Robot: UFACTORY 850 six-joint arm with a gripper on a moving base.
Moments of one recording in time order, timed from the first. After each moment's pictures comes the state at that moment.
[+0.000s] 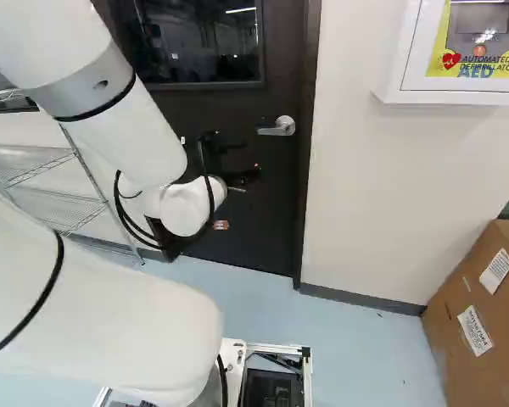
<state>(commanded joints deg) -1.4 16.8 -11.7 0.4 50.0 0.0</state>
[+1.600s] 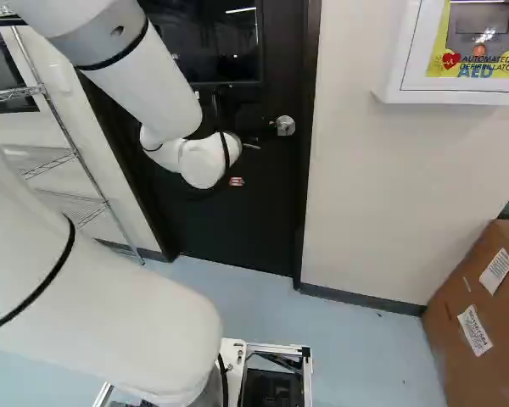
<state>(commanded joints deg) -6.2 12.2 -26.3 0.4 50.0 0.0</state>
